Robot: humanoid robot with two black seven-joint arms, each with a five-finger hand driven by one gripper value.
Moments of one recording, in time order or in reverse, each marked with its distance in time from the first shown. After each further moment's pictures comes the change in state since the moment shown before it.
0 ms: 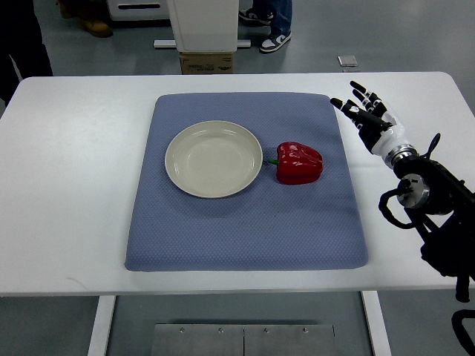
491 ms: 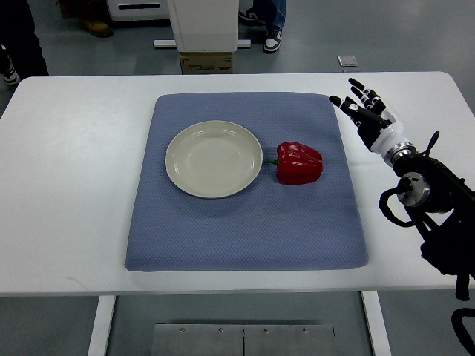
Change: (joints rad) left arm 0.001 0.000 0.003 -0.001 0.000 -0.002 0.000; right arm 0.008 0.000 0.001 0.002 0.000 0.015 0.000
